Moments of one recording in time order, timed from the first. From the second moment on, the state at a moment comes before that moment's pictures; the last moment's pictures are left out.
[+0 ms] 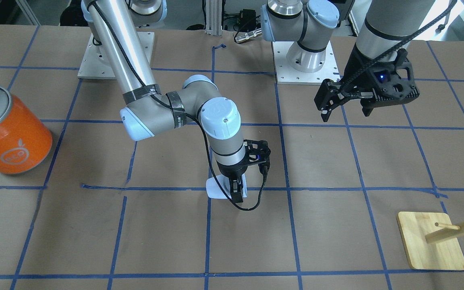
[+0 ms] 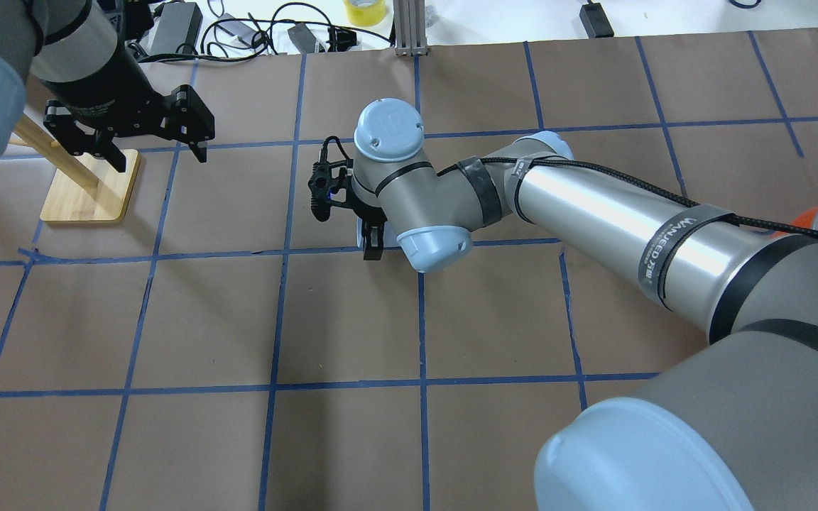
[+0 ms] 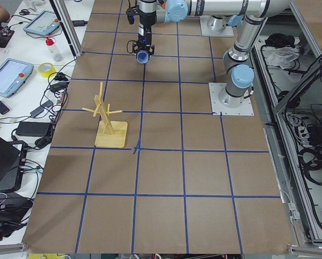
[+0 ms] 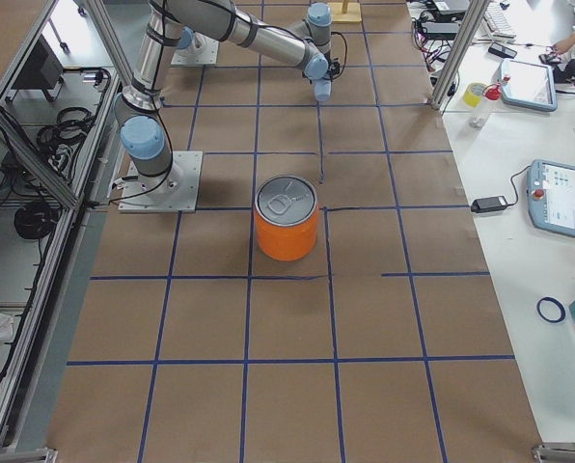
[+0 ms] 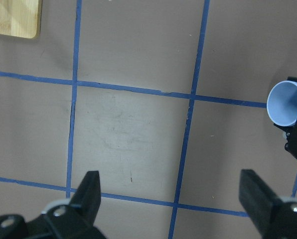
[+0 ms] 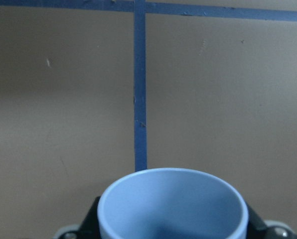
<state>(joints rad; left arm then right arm) -1.52 -1.58 -1.58 -1.49 1.64 -0.09 2.01 -0.97 1.60 -2.40 -1.44 -1.14</state>
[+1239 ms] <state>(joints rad) -1.52 -1.58 -1.58 -1.49 1.64 -0.08 1.99 -0.97 1.58 -2.40 -1.43 -1.15</state>
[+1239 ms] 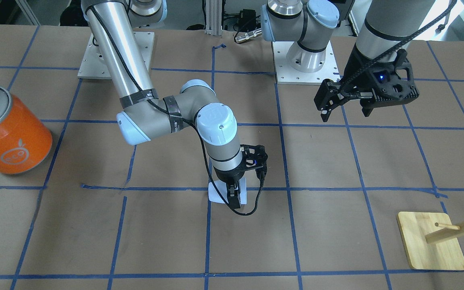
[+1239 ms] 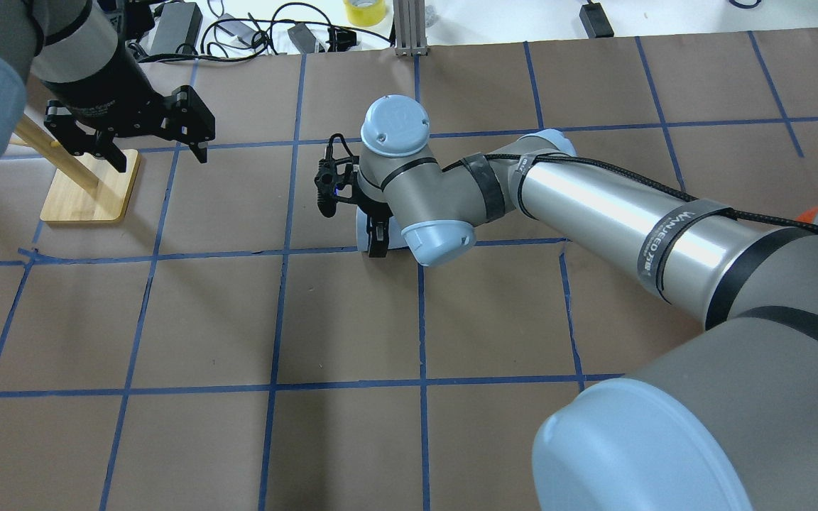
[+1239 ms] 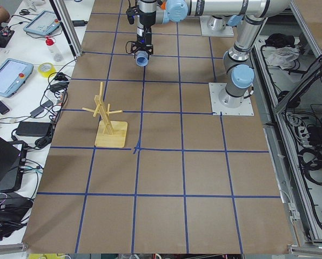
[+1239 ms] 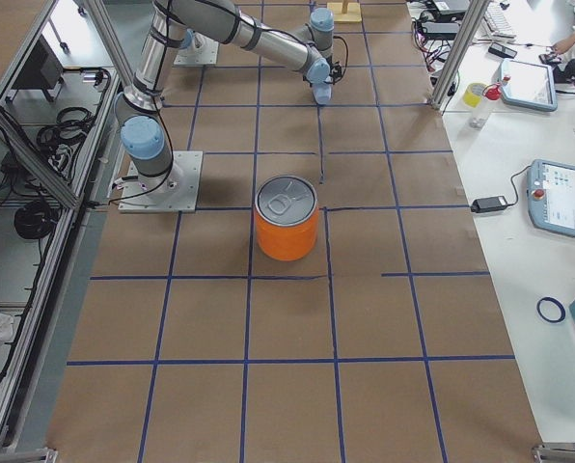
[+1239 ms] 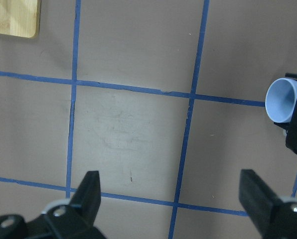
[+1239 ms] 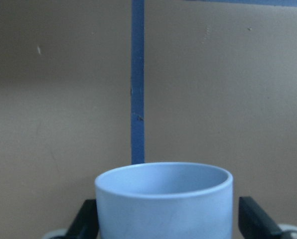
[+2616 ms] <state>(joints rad) -1.52 -1.66 -1.59 -1.45 1.59 -0.08 1.73 -1.39 1.58 -2.01 -1.44 -0.56</state>
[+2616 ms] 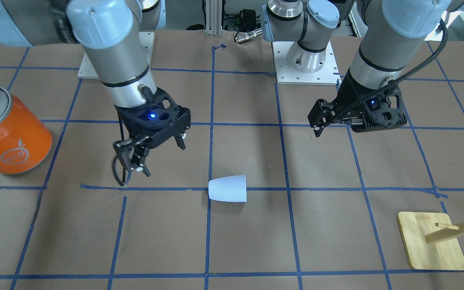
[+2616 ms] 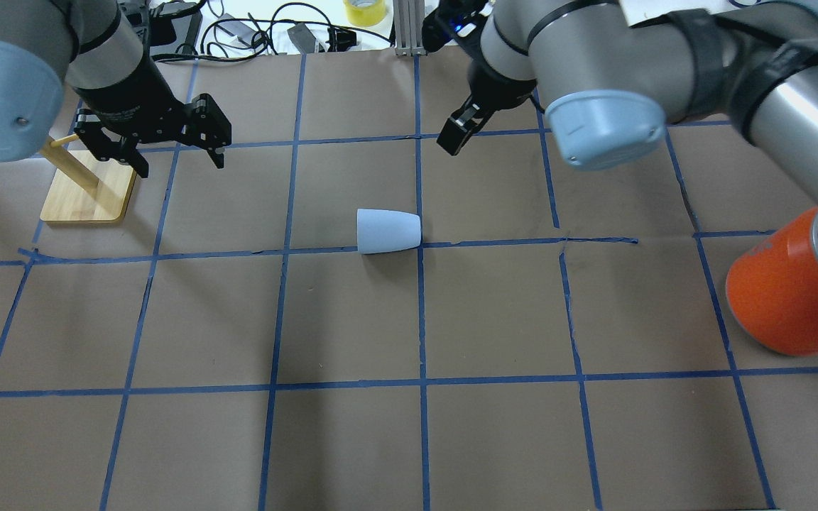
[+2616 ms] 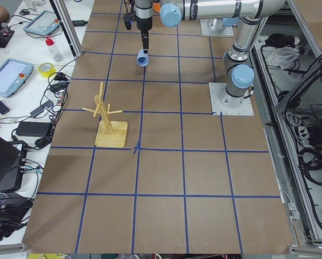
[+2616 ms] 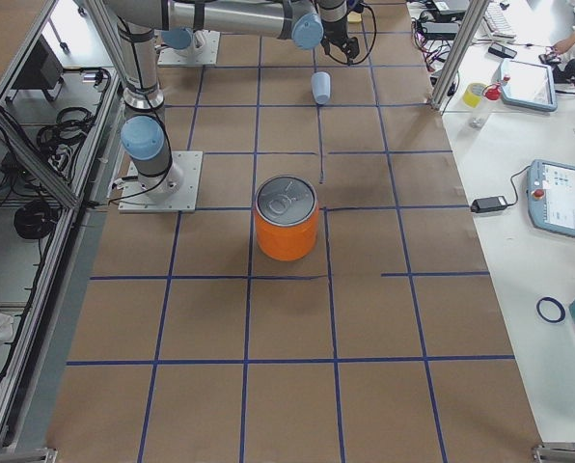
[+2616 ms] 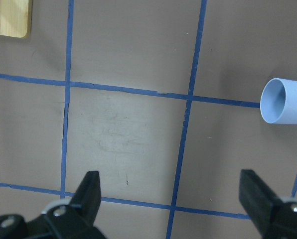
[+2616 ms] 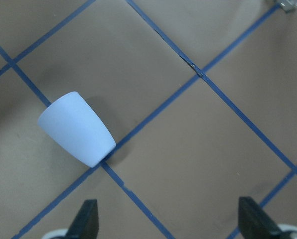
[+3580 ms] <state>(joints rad) -1.58 -1.91 -1.71 -1.04 1.22 -0.10 1.56 -1.64 1.58 -1.62 -1.52 -0.11</state>
